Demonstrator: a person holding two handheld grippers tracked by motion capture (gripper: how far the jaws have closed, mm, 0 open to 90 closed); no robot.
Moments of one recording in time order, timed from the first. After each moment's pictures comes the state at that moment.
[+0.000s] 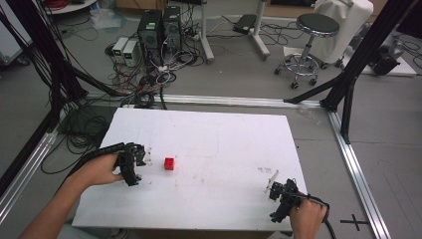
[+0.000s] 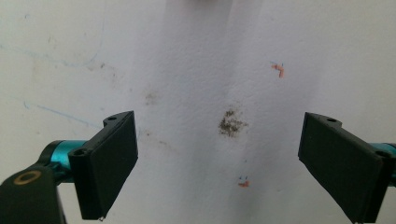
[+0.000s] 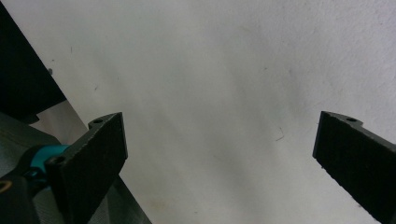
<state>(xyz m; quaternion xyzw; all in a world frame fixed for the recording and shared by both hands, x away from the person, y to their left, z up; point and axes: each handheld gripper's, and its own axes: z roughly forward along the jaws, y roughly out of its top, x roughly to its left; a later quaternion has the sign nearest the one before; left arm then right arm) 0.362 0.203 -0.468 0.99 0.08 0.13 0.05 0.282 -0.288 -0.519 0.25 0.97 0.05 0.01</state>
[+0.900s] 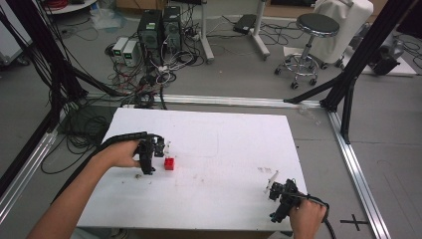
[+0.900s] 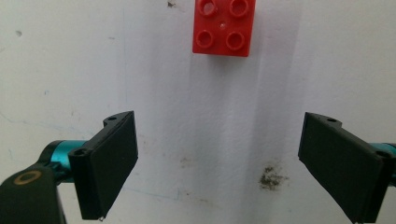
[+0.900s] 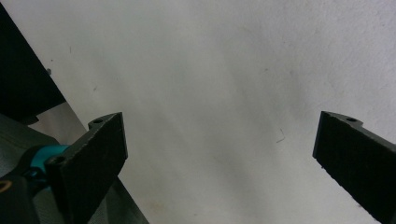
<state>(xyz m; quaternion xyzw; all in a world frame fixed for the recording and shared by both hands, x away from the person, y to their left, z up) 0.402 0.156 -0.473 0.99 0.02 0.11 0.03 0.282 -0.287 -0.520 0.25 0.97 0.05 0.01</state>
